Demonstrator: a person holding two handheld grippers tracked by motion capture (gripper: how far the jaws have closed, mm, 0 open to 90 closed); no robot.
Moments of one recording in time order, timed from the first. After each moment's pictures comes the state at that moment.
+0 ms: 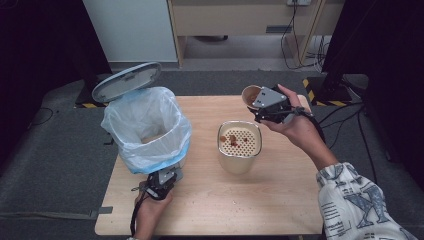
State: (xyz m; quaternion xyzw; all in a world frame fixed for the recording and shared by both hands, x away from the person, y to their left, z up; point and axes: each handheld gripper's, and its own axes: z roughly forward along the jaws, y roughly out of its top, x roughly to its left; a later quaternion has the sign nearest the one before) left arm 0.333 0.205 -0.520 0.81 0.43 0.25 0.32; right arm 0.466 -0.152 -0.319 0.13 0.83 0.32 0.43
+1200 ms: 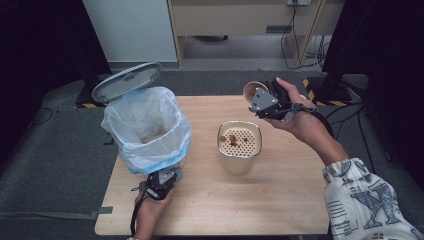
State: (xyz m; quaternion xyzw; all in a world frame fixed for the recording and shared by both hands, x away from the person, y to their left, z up) left arm 0.333 0.204 -0.520 0.81 0.43 0.25 0.32; right arm 0.457 -0.146 -0.298 0.05 0.84 0.22 0.50
